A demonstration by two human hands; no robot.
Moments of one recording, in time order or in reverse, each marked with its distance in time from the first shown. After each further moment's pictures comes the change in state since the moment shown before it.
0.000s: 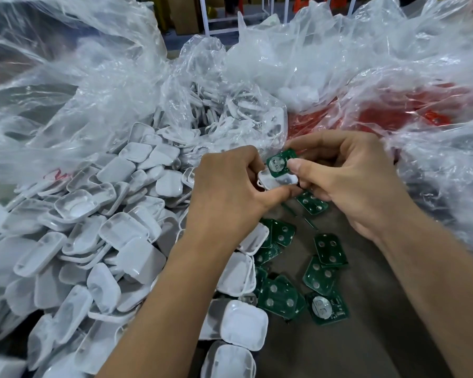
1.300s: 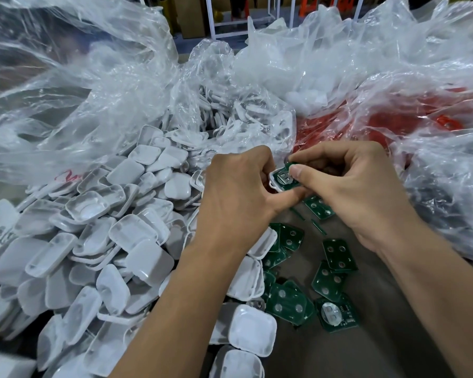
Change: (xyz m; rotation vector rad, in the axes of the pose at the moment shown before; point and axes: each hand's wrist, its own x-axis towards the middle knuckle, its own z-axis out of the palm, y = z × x) left_hand -0.002 0.007 -0.003 -0.005 0.055 0.127; right_hand -0.007 -0.005 0.009 -0.163 0.038 -0.069
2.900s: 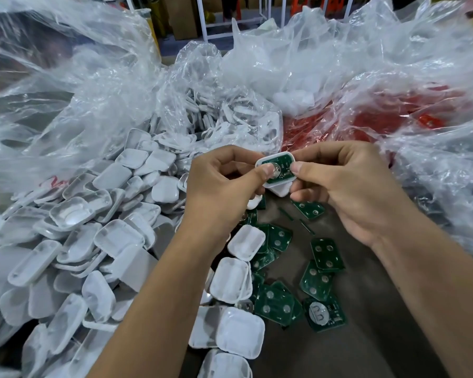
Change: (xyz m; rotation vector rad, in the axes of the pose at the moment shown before) left_hand 0.004 -0.010 0.005 -0.705 -0.038 -0.420; right_hand 0.005 -0.005 -0.008 0.357 -0.022 0.277
